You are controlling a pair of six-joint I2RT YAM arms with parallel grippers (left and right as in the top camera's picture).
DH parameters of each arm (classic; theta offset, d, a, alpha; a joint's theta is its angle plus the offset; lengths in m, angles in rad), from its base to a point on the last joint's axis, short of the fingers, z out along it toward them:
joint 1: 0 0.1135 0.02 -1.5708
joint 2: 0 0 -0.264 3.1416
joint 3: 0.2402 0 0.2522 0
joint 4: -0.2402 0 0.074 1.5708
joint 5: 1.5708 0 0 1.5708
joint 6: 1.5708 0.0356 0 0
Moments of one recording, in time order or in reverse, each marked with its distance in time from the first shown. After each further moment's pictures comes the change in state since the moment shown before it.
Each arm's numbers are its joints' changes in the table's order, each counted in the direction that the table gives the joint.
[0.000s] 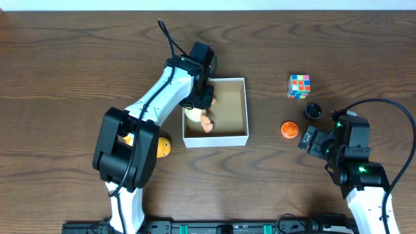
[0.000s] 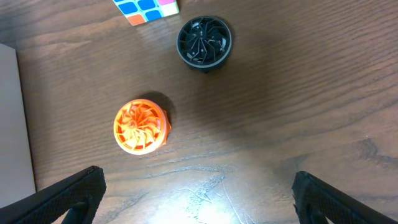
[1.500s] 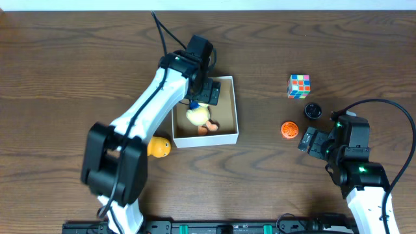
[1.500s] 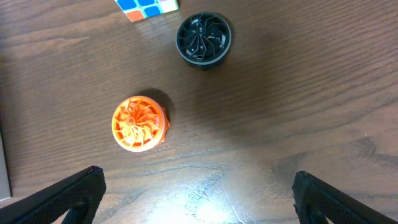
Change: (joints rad) left arm -0.013 -0.142 0.000 0.003 -0.064 0.004; right arm 0.000 0.000 0.000 -0.008 0.001 -0.010
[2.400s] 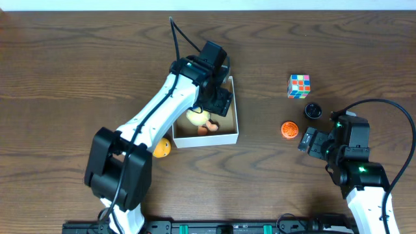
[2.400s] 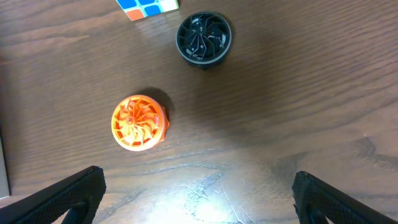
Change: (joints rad) left arm -0.079 0.013 0.000 -0.052 0.174 0.064; right arm 0.000 0.000 0.000 -0.002 0.000 -0.004
